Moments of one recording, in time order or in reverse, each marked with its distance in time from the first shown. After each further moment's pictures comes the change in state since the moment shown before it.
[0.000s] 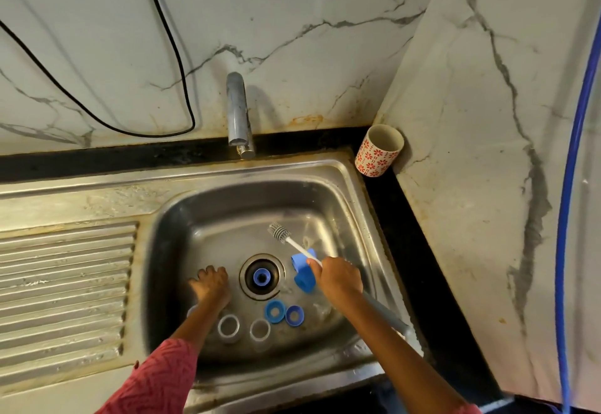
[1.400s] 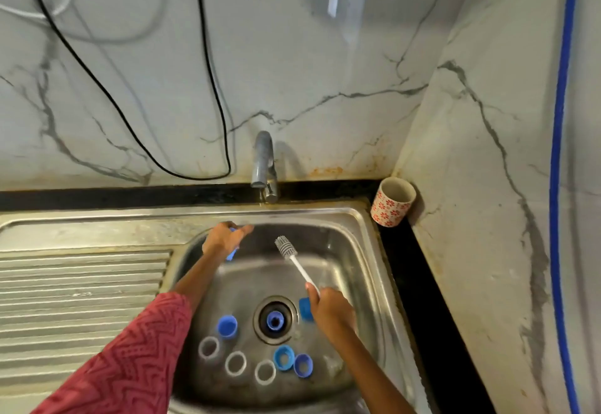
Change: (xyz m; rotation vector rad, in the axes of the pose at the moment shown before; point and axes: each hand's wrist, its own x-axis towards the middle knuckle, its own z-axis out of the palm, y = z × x) left_hand -0.011 -0.016 -0.163 -1.086 0.319 -0.027; right_hand 0.002 -0.021 -0.009 0.209 0.083 -0.082
